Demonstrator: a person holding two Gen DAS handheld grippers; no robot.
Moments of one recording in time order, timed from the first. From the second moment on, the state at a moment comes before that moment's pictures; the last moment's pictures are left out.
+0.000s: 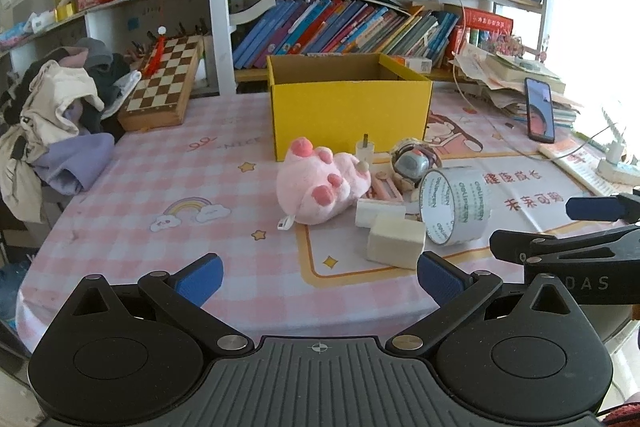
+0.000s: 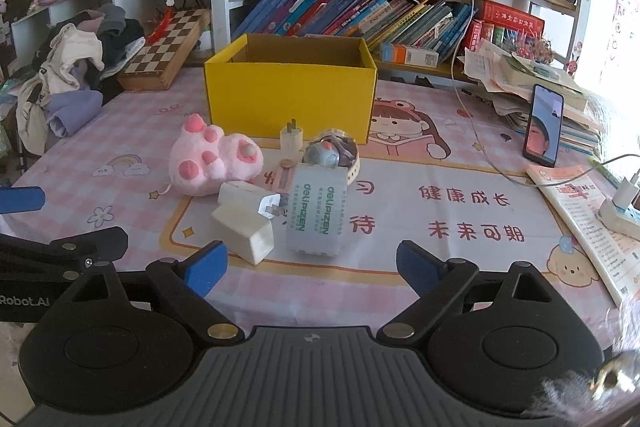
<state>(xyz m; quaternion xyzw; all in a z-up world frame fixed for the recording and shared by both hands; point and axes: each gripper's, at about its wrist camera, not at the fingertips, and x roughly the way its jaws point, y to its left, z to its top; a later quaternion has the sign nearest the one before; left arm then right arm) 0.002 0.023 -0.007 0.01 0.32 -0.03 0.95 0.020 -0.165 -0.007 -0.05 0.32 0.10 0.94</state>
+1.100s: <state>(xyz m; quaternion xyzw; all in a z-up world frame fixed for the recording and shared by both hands) 0.039 0.010 -0.030 0.01 0.35 -0.07 0.93 0.075 -0.168 -0.020 -0.04 0.36 0.11 0.92</state>
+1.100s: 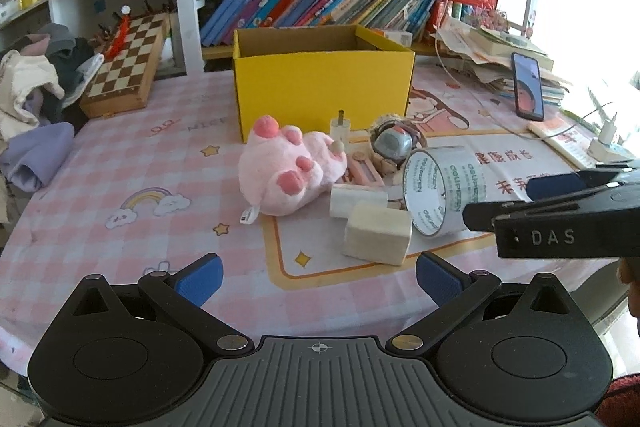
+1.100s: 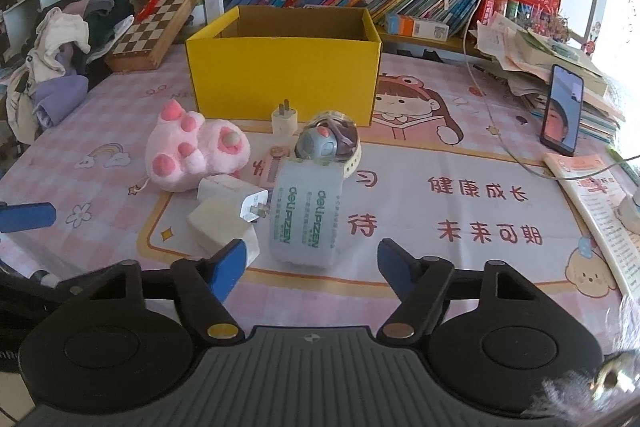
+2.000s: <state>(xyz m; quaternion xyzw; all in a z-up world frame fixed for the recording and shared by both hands) 0.088 -0.034 -0.063 0.07 0.37 -0.12 0.92 0.134 -0.172 -0.031 -0.07 0.38 0.15 0.91</state>
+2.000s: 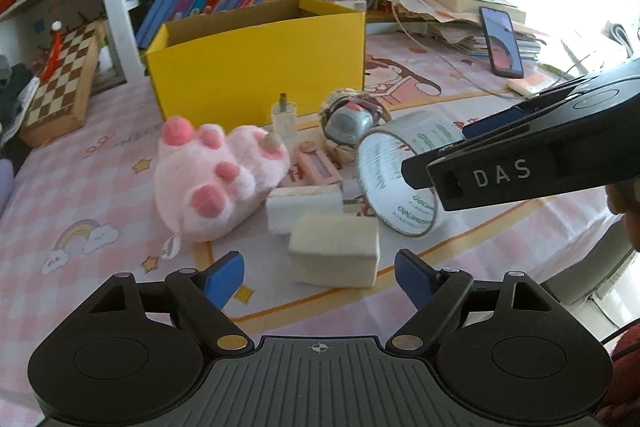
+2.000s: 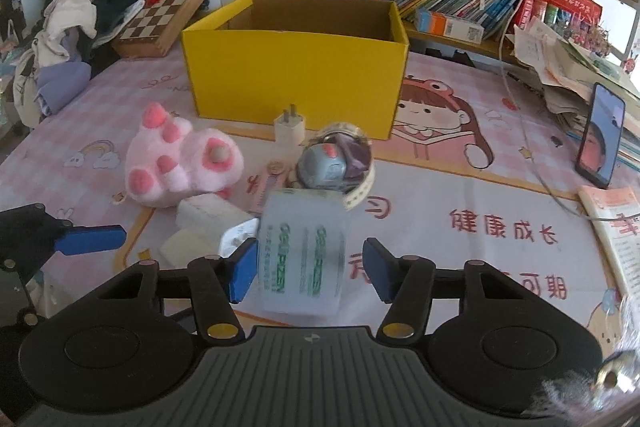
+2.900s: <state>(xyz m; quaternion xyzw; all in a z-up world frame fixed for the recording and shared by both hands) 0.109 -0.048 -0.079 0.07 0.39 -0.13 0.91 0.143 -0.178 -0.030 -0.10 0.39 0.20 0.89</state>
